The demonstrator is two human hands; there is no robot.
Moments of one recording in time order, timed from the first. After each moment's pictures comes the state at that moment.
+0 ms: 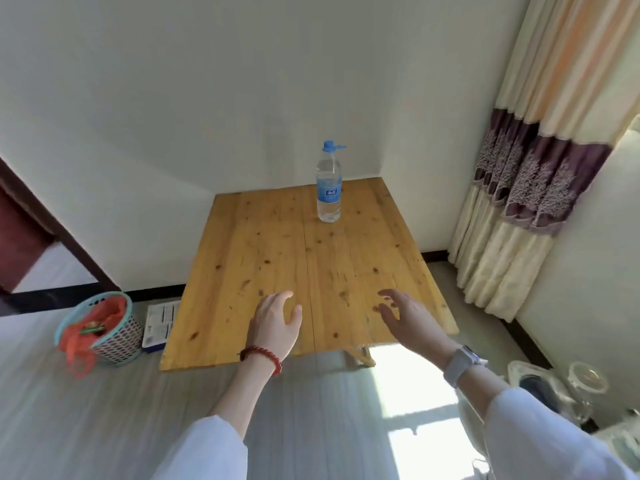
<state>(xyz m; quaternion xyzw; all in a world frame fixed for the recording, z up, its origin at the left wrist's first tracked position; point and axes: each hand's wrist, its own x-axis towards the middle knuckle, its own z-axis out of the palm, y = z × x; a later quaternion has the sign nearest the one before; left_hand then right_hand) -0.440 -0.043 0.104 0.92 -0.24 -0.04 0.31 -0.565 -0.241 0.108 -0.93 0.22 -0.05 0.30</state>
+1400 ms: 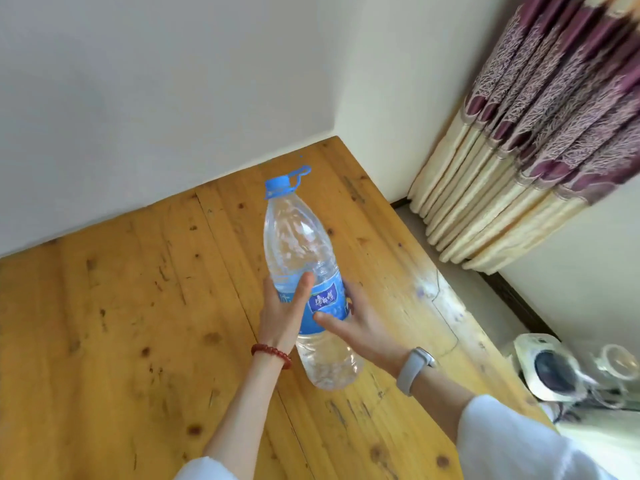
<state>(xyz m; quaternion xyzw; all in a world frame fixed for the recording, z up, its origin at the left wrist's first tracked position) -0.040 -0.362 -0.013 0.73 -0.18 -0.35 0.56 -0.151 -0.437 -0.031 -0.69 0.36 -0.11 0.62</state>
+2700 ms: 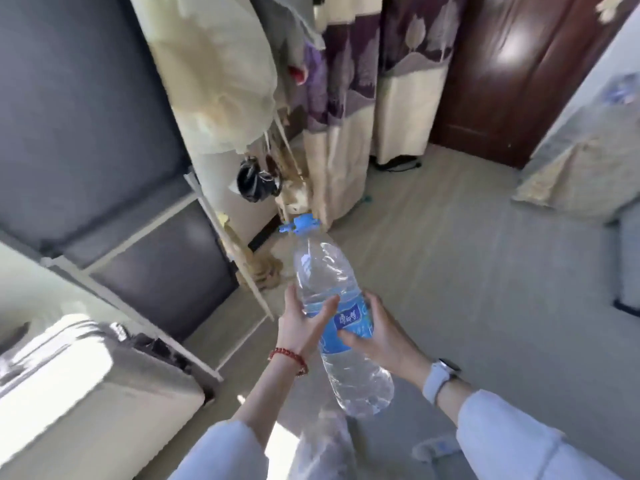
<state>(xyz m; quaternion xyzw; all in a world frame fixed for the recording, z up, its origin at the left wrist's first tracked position) -1.135 -0.048 0.039 0.18 -0.78 -0.60 0.00 -1.147 0.109 0.039 -0.09 0.84 -0.50 0.19</state>
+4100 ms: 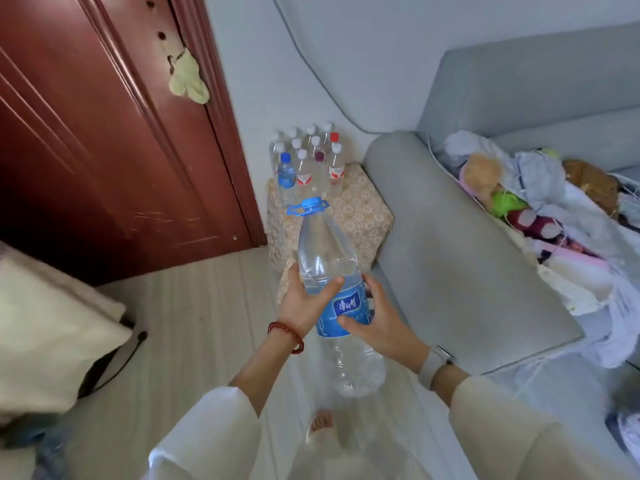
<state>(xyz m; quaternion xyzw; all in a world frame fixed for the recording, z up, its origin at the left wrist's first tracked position) -2.037 0.895 0.050 -0.16 -0.74 -0.57 -0.33 -1.915 0.983 0.062 0.28 0.73 -0.61 -0.08</state>
